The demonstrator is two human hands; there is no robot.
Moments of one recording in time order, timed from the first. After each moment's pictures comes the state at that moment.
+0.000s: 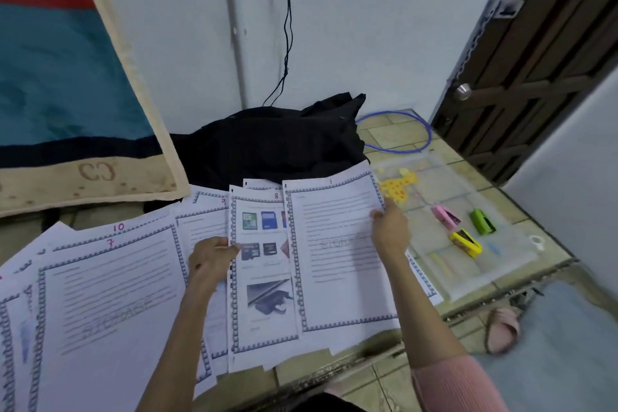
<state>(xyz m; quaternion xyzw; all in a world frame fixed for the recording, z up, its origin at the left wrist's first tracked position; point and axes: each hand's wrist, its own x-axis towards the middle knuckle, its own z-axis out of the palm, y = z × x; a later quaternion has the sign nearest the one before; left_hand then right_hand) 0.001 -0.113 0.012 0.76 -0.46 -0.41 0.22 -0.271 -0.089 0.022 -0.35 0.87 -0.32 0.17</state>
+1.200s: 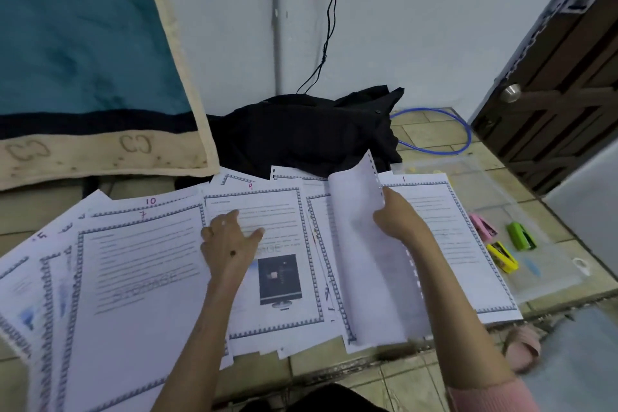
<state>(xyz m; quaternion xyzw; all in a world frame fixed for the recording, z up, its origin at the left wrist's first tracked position) 0.002 -0.103 0.009 0.77 -0.56 -0.25 0.16 -0.249 -0.099 0.075 -0.52 0.77 -0.19 0.33</state>
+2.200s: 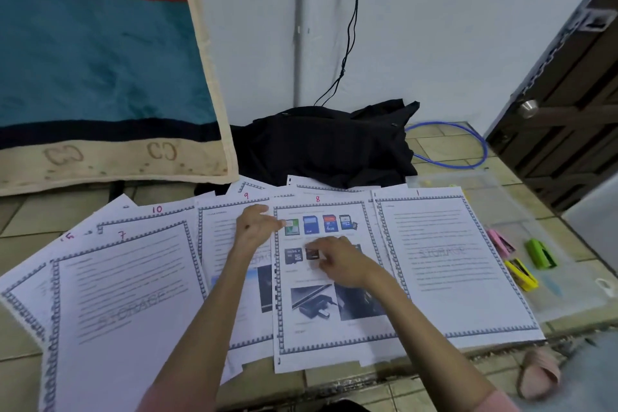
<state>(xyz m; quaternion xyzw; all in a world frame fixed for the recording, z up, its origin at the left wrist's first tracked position) 0.003 -0.152 0.015 0.73 -0.46 -0.45 0.23 -0.172 -0.087 0.024 -0.73 0.59 -0.02 0.36</state>
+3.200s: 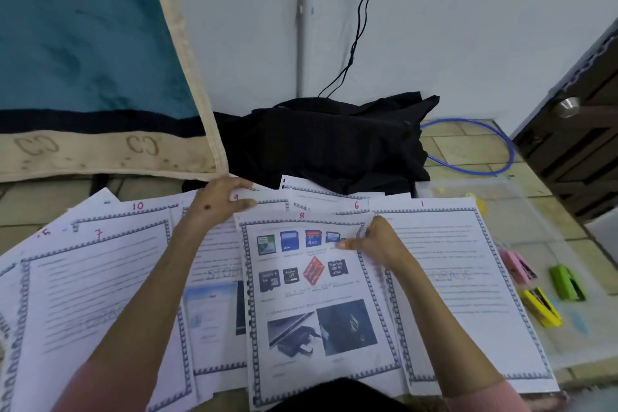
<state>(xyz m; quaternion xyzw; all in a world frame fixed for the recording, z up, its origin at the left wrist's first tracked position) 0.055 -0.214 0.012 0.65 -0.68 -0.29 0.17 -0.248 -0.153 -0.006 -0.54 0.66 -0.22 0.48</state>
